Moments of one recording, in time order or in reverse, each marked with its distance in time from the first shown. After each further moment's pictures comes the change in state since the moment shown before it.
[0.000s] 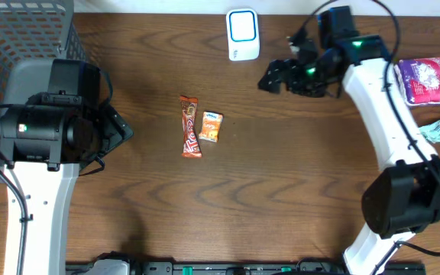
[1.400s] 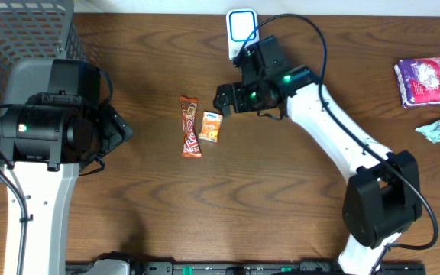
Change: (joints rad) left arm 0.000 0.000 0.000 0.000 0.000 0.000; right arm 0.270 0.004 -0.214 0.385 0.157 0.132
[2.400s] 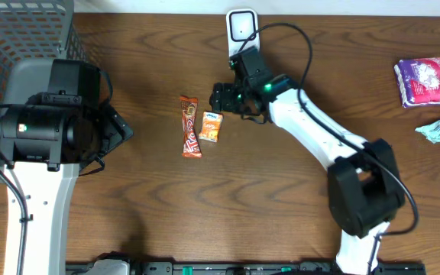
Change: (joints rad) left arm 0.000 0.000 0.000 0.000 0.000 0.000; right arm 0.050 0.099 -0.018 0.130 0.111 0.301
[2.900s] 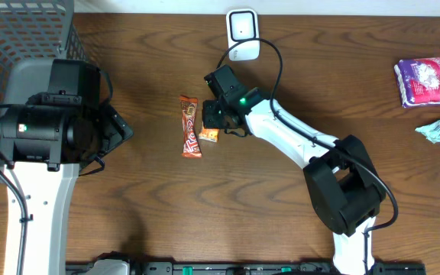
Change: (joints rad) left arm 0.000 0.000 0.000 0.000 0.000 0.000; right arm 0.113 0.064 -0.007 0.022 0.092 0.003
